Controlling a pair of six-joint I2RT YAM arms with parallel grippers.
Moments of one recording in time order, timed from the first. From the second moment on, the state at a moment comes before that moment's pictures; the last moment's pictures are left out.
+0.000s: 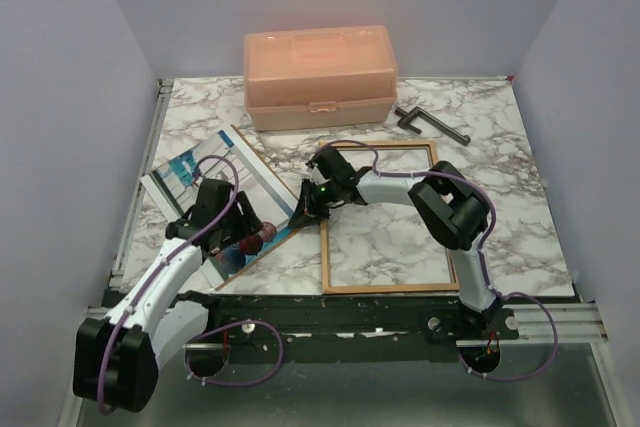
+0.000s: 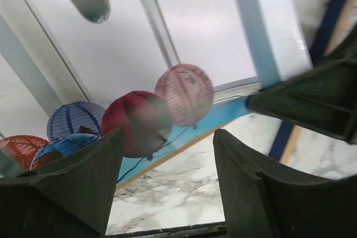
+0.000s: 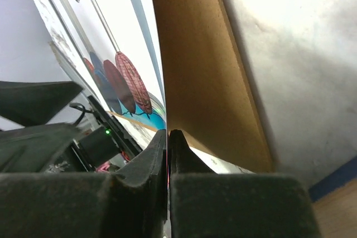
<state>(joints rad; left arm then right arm) -0.24 0.99 0.52 -0.50 0.05 -0.67 0.79 2.12 1.31 -0.07 -0.59 0.91</state>
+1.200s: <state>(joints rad) -0.24 0.73 0.51 -0.44 0.15 -0.70 0.80 1.19 0.65 -0.55 -0.18 0.83</state>
